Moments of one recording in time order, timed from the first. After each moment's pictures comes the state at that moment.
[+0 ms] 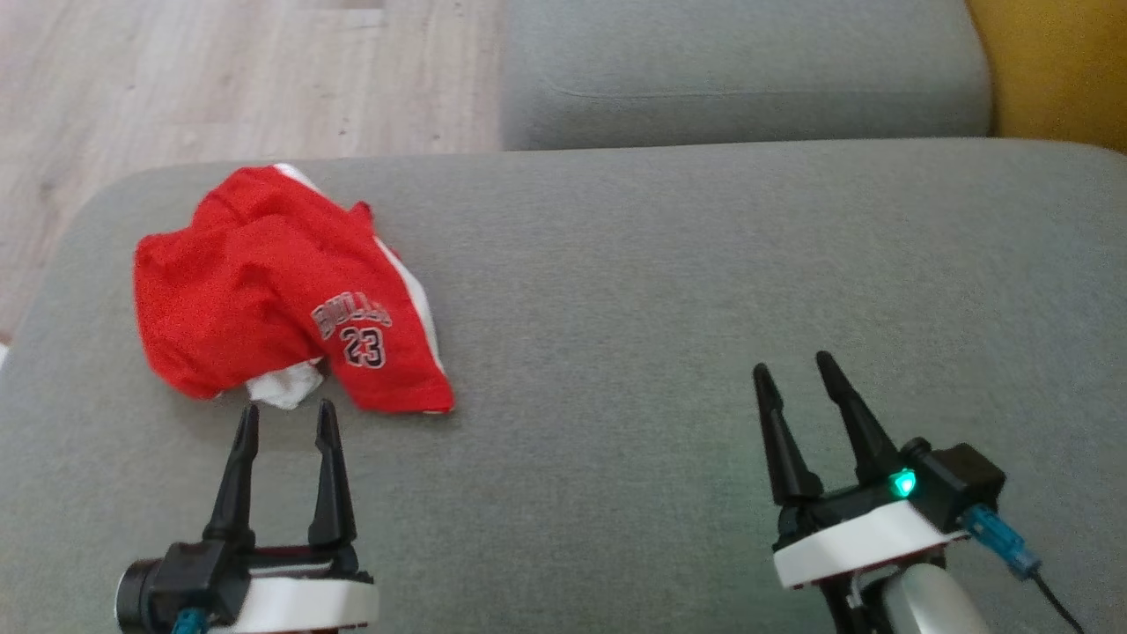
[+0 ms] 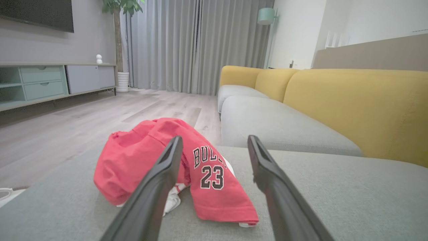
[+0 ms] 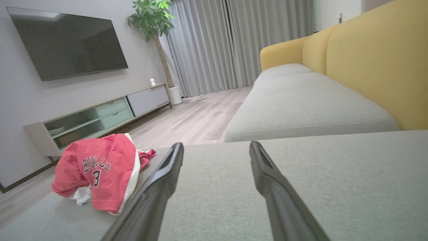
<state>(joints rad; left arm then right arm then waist) 0.07 0.05 -0.09 0.09 -0.19 -0.01 -0.25 -0.02 -0.04 0.23 0.20 0.26 0.13 -0.25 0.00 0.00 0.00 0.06</state>
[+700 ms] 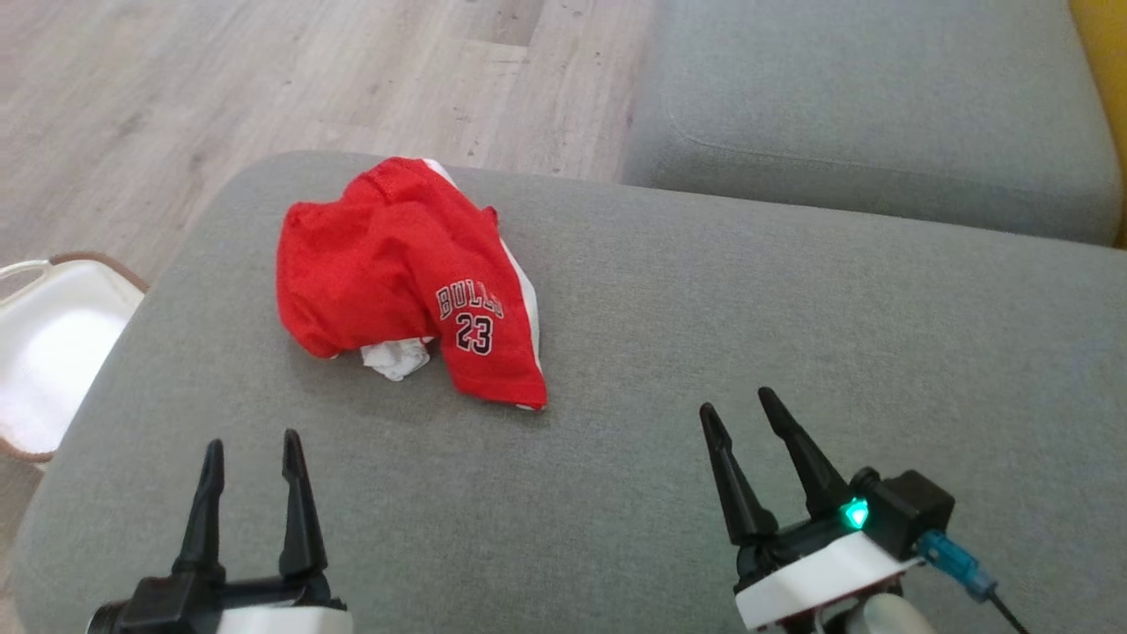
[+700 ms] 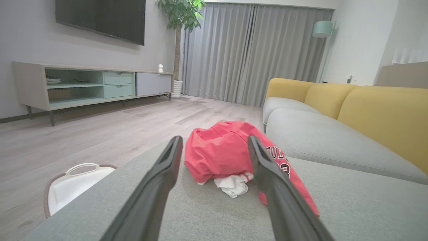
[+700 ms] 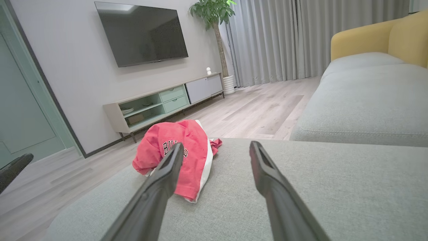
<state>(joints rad) 0.13 0.05 -0.04 0.06 -0.19 0.00 -0.25 0.00 -0.05 0.35 0.20 0.30 0.13 -0.25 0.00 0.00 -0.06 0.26</state>
